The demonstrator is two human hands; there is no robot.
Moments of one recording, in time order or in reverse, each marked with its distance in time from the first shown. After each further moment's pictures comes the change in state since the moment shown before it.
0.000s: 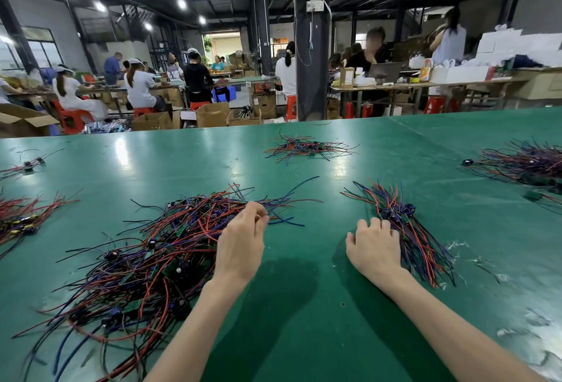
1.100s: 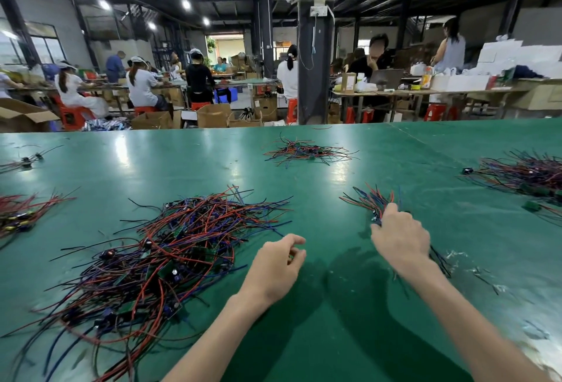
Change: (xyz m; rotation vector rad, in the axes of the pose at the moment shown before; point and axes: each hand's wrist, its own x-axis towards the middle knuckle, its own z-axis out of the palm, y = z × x) left_hand -0.023 0.018 0.038 -0.158 -0.380 -0.097; right_hand 0.017 0.028 -0.047 0.143 0.008 0.169
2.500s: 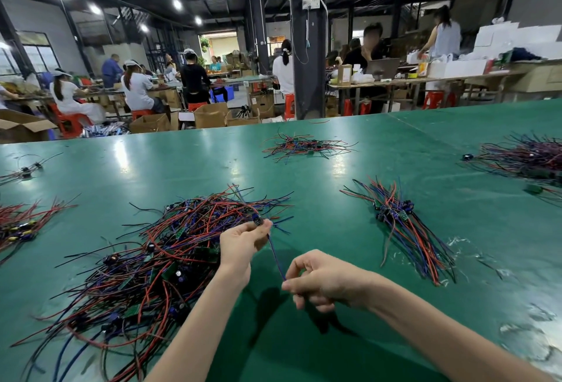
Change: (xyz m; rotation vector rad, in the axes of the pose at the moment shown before) left_hand 0.027 -0.026 -0.028 -1.005 0.340 -0.512; right_hand -0.084 -0.066 0.001 1.019 -1.185 -0.304
